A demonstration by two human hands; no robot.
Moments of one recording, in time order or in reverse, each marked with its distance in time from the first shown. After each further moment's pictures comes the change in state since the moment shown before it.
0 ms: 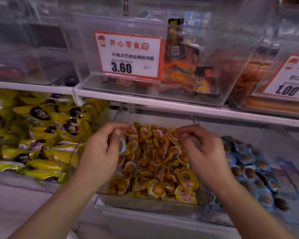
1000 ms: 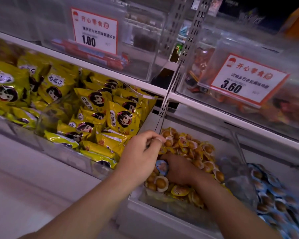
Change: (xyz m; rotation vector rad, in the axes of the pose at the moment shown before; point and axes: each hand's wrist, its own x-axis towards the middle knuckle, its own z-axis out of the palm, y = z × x) left_hand -0.013 -0.021 -0.034 -0.403 -0.036 -0.276; right_hand 0.025 0.029 0.148 -0.684 -0.940 -0.063
